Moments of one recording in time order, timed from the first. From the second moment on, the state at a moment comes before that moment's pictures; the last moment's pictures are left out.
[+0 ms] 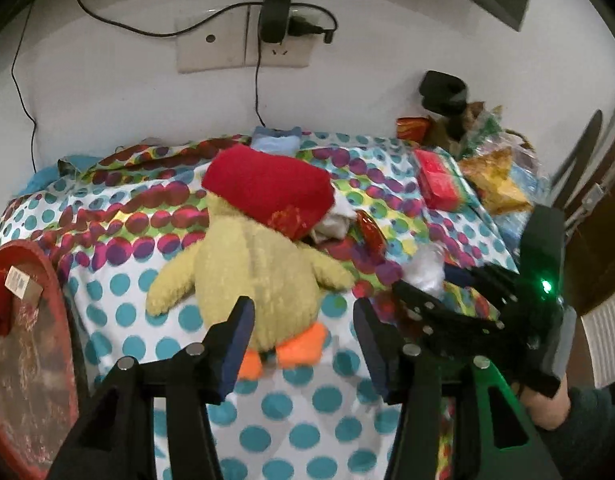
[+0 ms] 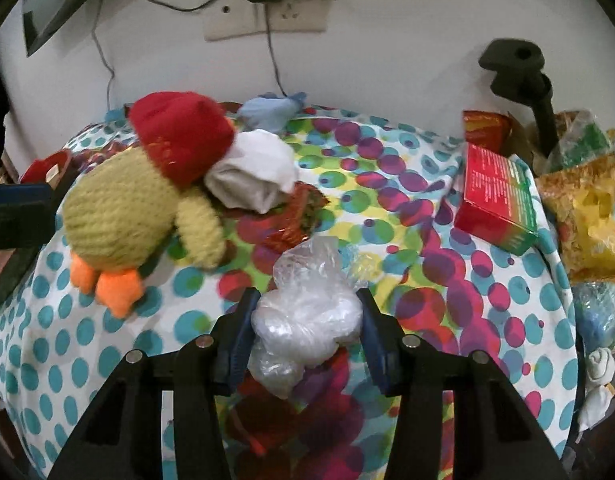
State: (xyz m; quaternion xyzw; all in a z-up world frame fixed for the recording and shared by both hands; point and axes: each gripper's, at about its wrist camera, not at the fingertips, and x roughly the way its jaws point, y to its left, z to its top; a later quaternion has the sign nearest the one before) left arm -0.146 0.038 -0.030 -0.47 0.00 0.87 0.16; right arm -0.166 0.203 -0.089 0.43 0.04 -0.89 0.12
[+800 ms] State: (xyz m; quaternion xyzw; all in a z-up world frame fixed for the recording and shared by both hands) left arm -0.220 0.028 -0.115 -0.49 0.01 0.86 0.10; right arm -0.194 0.195 -0.100 0.43 0.03 -0.89 0.12
